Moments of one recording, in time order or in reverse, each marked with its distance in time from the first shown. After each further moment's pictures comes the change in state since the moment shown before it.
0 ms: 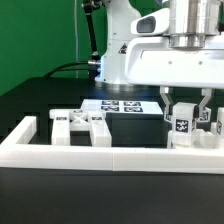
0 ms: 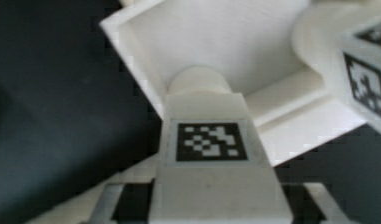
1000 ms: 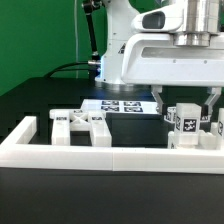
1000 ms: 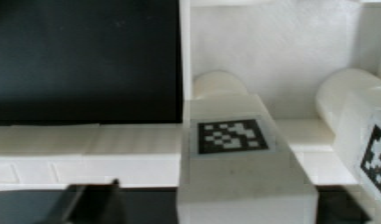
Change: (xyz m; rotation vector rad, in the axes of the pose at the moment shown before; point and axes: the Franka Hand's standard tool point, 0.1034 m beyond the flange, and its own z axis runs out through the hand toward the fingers) arm 0.003 0.001 -0.002 -0.007 0.005 -0.658
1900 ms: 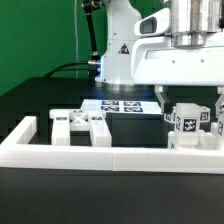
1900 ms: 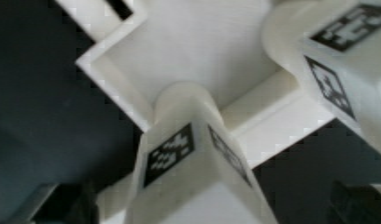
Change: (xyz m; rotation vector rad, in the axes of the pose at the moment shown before) arm 0.000 -0.010 -0.001 0.036 -0.004 0.525
